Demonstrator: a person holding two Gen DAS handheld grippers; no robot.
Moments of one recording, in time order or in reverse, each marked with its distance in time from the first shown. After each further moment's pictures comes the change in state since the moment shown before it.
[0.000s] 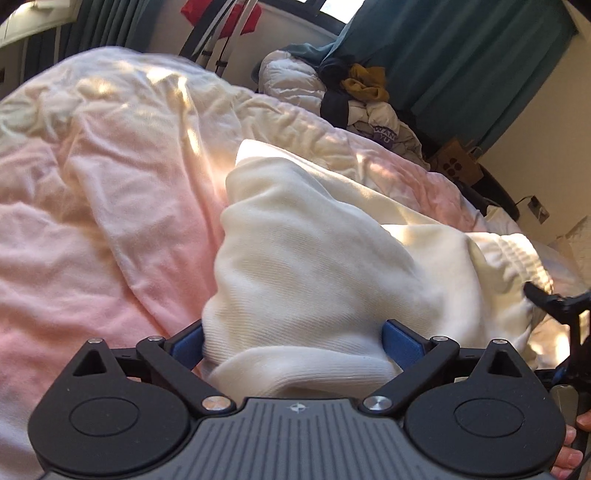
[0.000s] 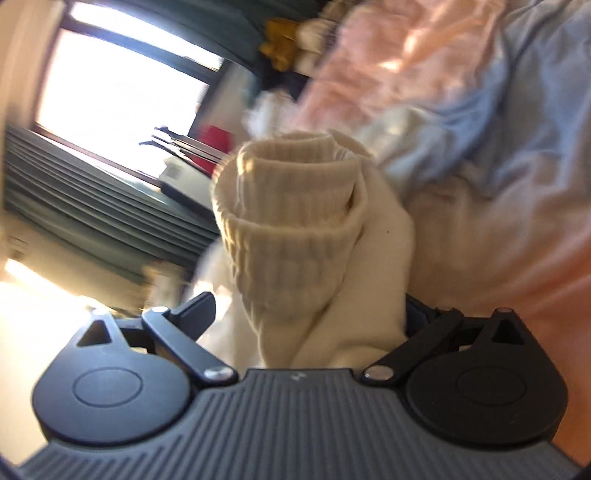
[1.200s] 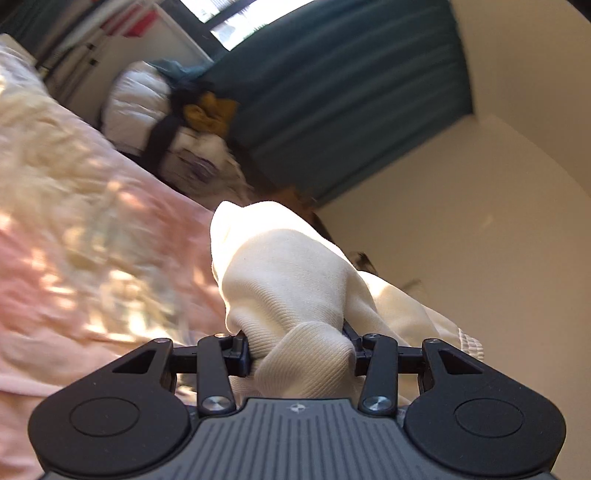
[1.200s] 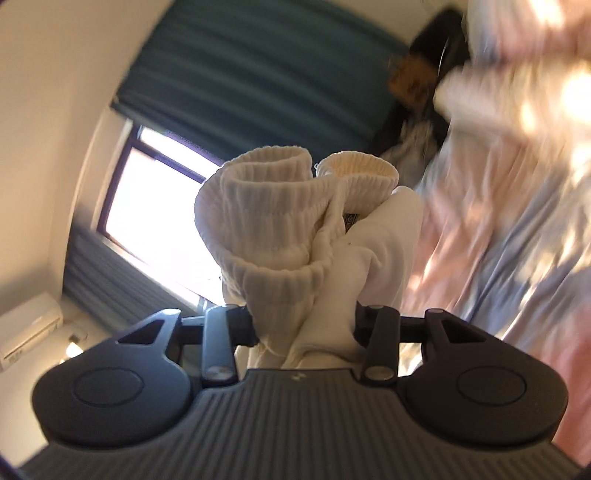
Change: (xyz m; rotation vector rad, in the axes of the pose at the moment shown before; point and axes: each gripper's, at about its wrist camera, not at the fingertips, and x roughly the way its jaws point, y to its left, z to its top) left arm -0.030 -0.263 0.011 -0.094 -0.092 -0.573; right arm -0.268 0.027 0.119 -0.034 -0.440 0.122
